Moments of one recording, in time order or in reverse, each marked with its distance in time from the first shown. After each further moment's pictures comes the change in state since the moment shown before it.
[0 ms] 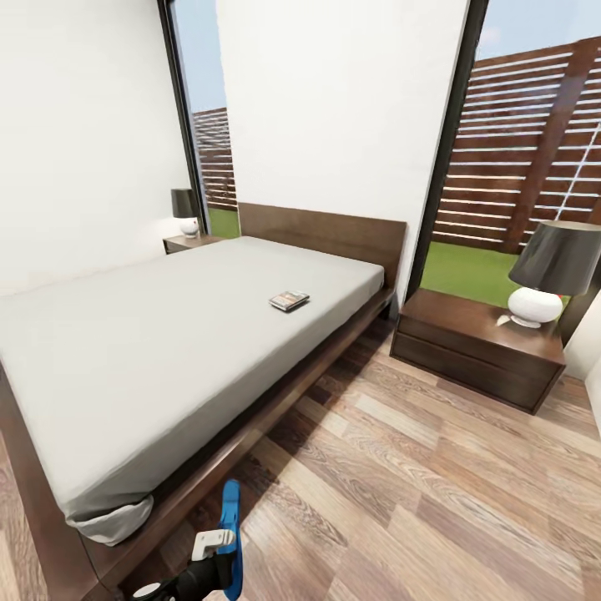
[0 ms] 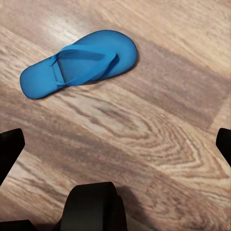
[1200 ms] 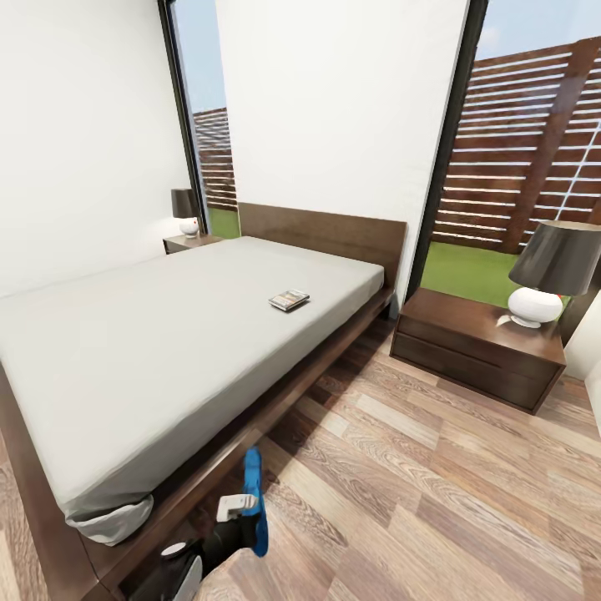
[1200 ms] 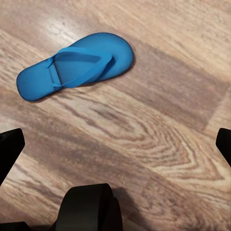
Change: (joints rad) left arm -0.016 -0.077 -0.015 -0.185 0.002 0.109 -0.007; right arm 0.000 -0.007 -0.002 0.000 0.000 -0.003 0.000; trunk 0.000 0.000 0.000
